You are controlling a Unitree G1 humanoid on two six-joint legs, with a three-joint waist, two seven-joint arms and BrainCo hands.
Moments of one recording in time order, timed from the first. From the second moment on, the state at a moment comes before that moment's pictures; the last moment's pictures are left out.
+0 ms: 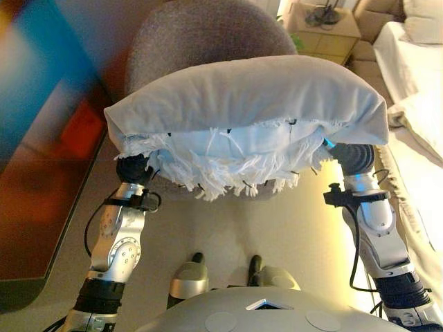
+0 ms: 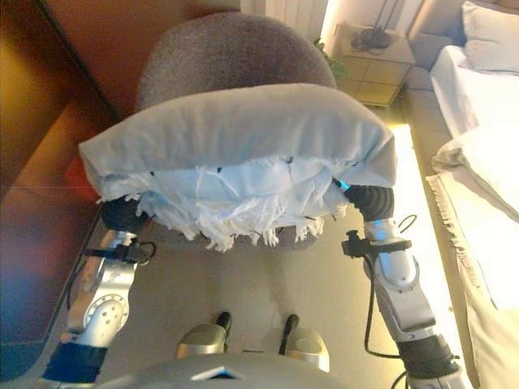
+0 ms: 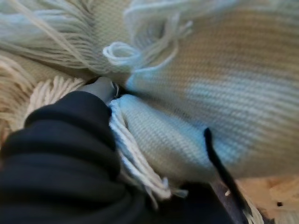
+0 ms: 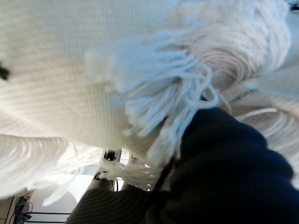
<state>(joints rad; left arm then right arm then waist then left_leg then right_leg) 0.10 0.41 -0.11 -0.18 -0.86 -0.21 -0.10 0.06 -0.52 0.13 -0.29 0.32 -0.29 -0.14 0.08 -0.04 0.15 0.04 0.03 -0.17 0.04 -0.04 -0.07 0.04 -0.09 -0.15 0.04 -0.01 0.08</state>
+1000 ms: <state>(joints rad) 0.02 0.41 -0.11 -0.13 -0.88 -0.20 -0.05 0.06 -0.48 0.17 -0.27 0.33 -0.30 -0.14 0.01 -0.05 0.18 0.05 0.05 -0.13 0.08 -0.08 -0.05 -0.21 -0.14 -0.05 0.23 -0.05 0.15</state>
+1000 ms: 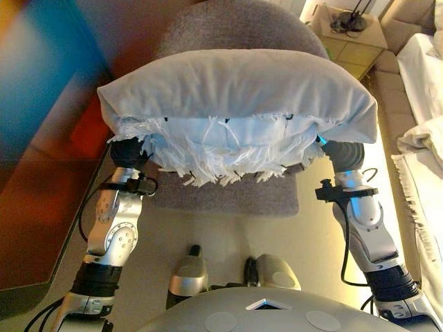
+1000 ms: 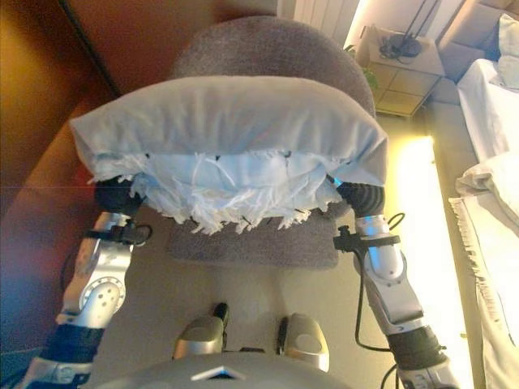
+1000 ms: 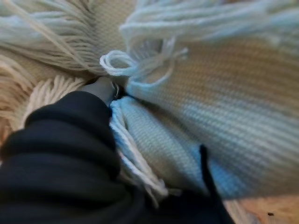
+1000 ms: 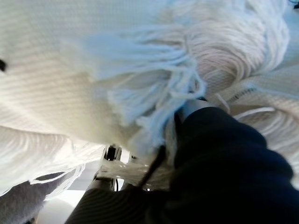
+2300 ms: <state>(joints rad) 0.09 0.41 -0.19 -0.09 -0.84 -0.13 0.00 0.10 -0.45 0.17 -0.11 0.41 -0.18 -0.11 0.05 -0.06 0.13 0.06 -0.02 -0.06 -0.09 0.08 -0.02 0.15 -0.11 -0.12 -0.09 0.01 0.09</state>
